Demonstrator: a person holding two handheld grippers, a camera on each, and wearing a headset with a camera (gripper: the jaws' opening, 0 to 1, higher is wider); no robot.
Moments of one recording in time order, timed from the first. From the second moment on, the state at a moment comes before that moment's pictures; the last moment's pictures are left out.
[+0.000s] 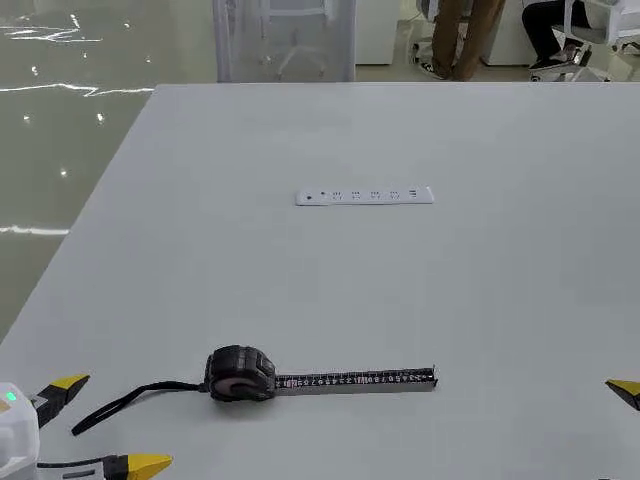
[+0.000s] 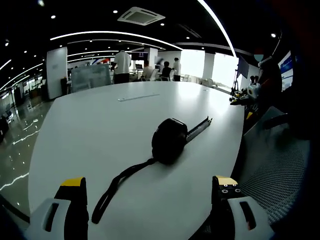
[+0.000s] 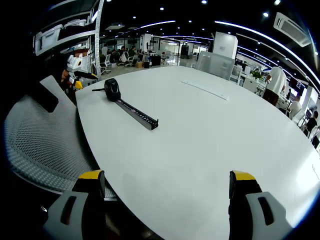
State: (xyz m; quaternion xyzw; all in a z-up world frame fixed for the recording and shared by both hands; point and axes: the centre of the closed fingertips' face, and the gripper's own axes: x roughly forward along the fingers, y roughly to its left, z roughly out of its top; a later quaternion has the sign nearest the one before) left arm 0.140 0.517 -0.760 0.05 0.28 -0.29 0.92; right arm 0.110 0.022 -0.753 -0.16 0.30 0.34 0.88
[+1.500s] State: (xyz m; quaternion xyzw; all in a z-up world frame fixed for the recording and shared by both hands) left arm 0.189 0.444 -0.743 0.00 0.31 -0.20 0.93; right arm 0.153 0.076 -0.733 -0.22 0.29 0.41 0.84
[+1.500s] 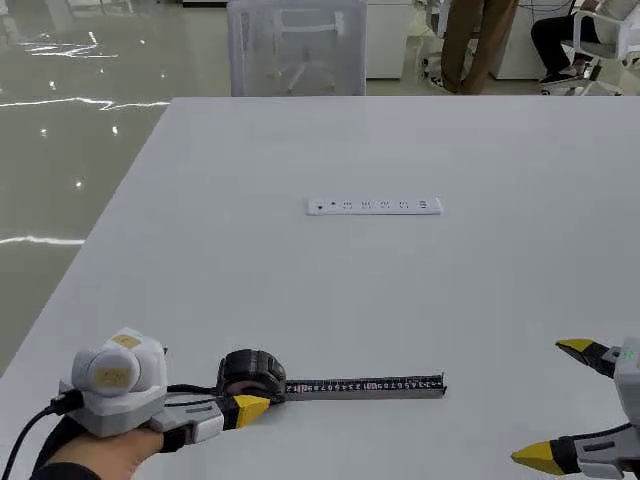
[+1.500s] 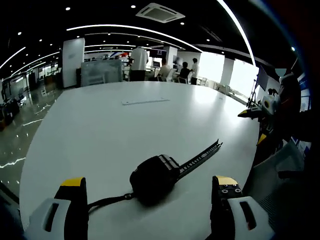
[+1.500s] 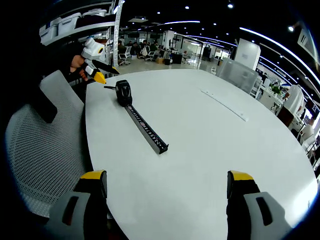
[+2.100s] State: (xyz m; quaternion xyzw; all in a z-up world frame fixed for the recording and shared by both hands) left arm 0.208 0.415 -0.743 -0.01 0.31 -0.16 0.94; right arm 0.176 0.109 -0.752 -0.25 0.30 0.46 0.80
